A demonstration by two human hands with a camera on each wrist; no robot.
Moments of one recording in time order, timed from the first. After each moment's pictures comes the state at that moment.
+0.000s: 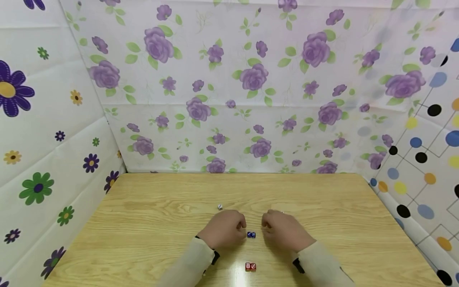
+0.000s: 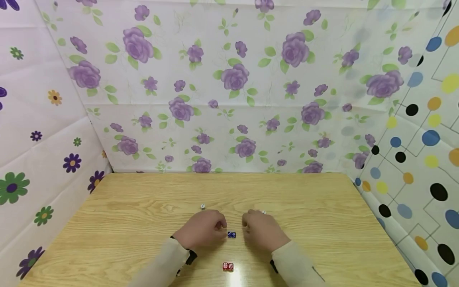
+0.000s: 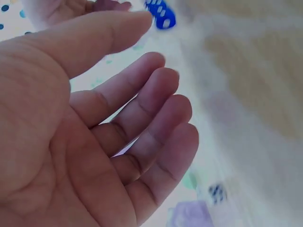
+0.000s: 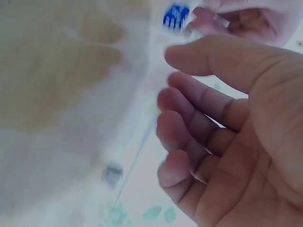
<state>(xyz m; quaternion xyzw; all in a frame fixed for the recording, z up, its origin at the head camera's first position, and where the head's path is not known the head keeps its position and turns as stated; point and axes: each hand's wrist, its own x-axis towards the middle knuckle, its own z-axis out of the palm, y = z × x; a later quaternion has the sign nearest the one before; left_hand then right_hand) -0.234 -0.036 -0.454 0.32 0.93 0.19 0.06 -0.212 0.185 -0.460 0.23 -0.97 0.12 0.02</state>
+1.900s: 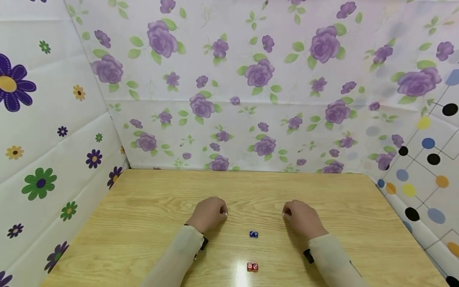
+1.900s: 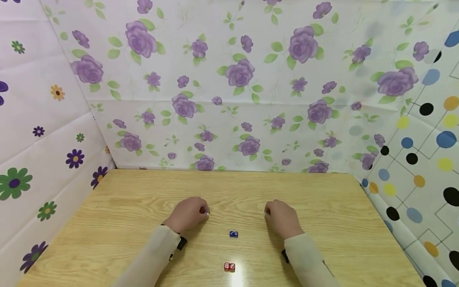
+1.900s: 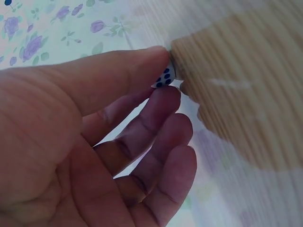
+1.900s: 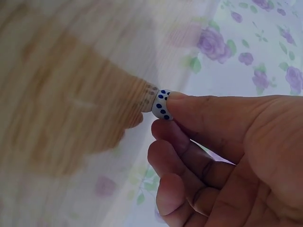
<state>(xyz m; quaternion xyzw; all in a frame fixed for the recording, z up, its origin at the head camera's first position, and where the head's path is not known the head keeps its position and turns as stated) -0.264 -0.080 -0.459 0.22 0.95 0.21 0.01 -0.239 0.224 -0.466 0.09 -0.98 0.15 0.03</state>
